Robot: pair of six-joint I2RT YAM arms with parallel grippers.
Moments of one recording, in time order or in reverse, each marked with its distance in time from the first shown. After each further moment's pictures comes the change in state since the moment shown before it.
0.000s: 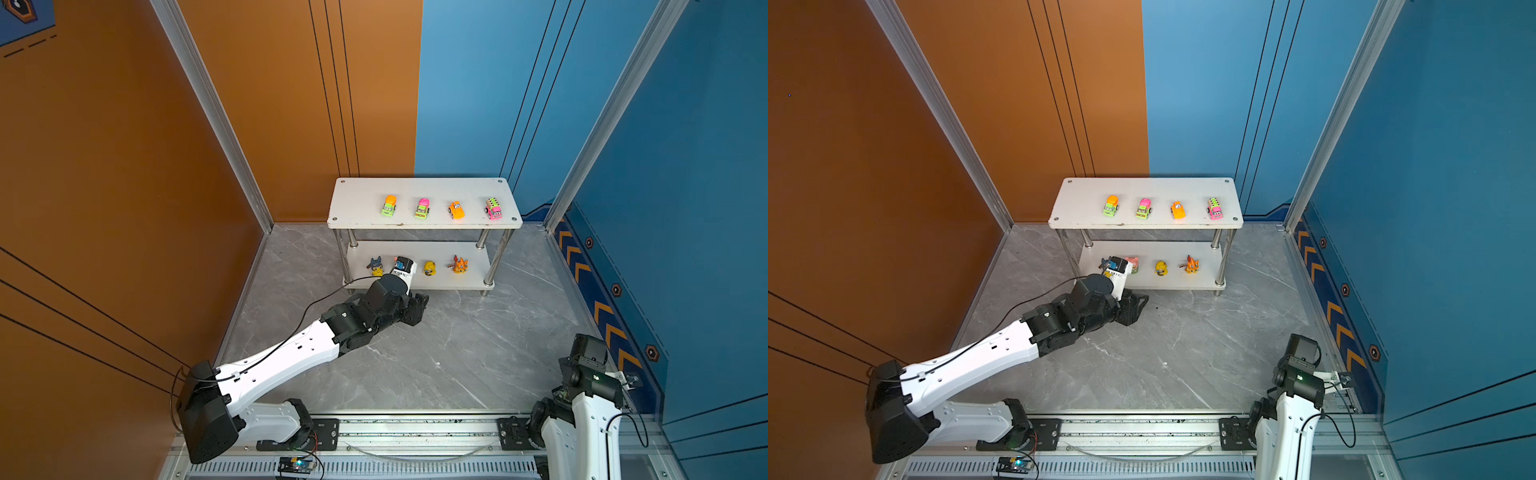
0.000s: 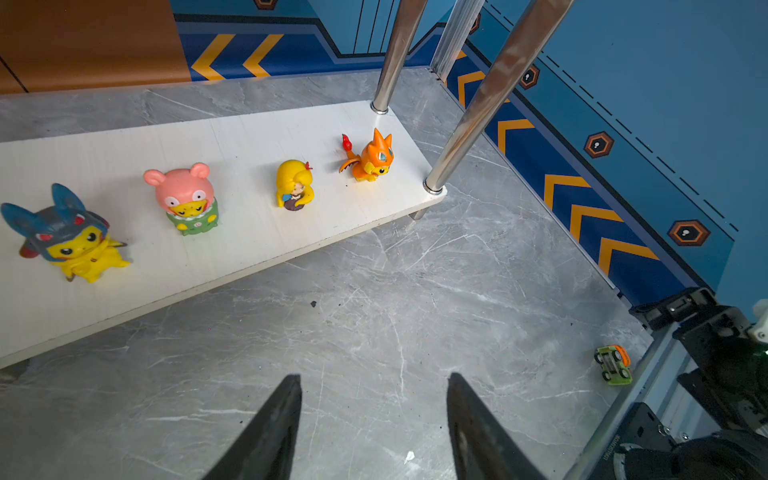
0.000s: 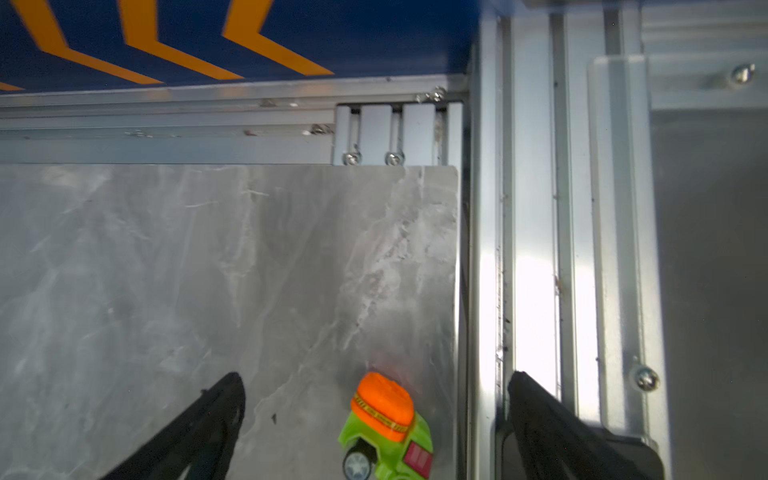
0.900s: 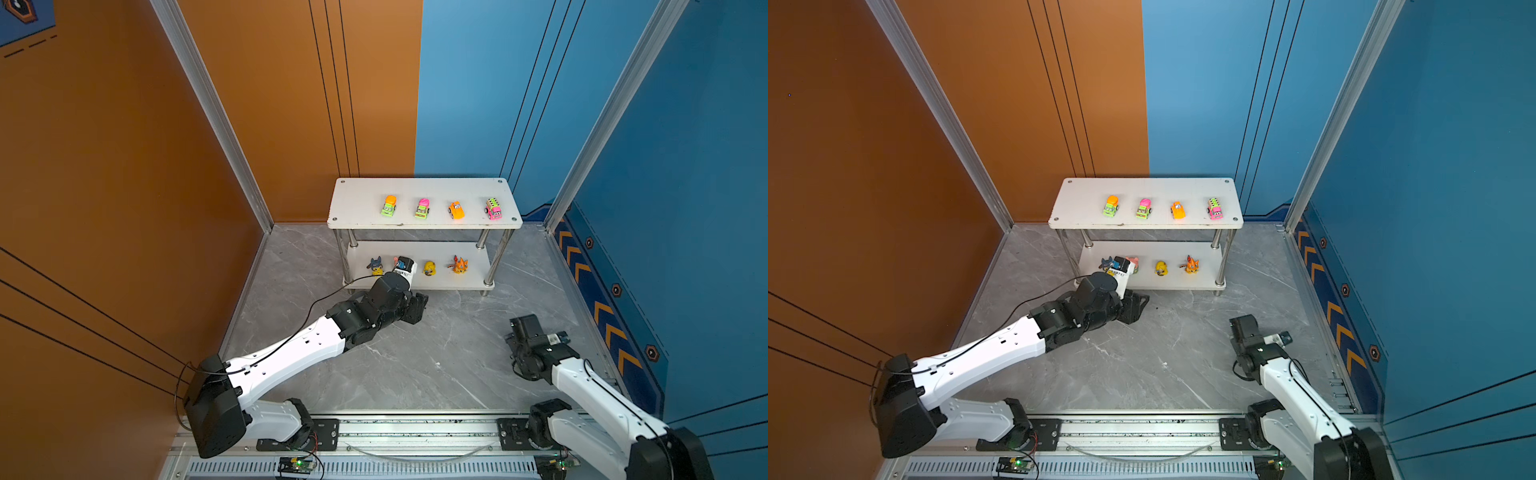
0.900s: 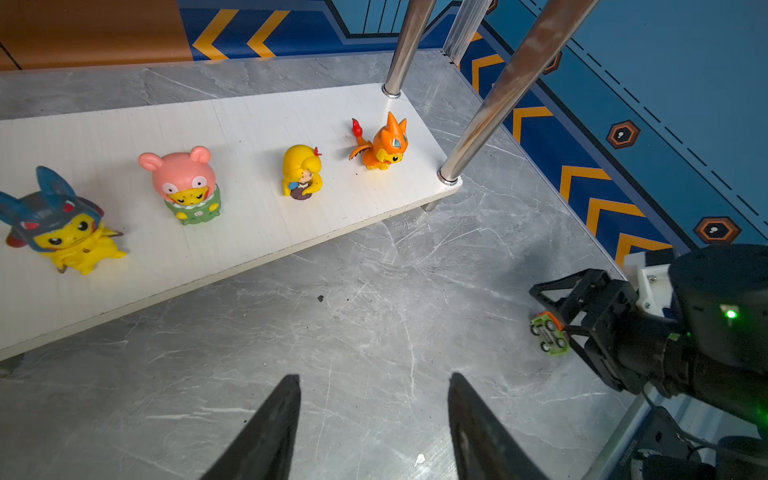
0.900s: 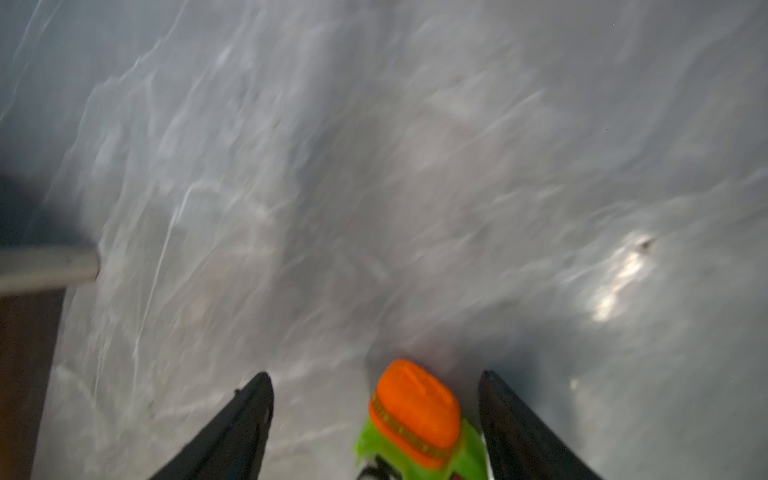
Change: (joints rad) left arm 0.029 0.040 0.002 0.005 0.013 -0.004; right arm 0.853 0.467 0.025 0.458 -0.058 0.428
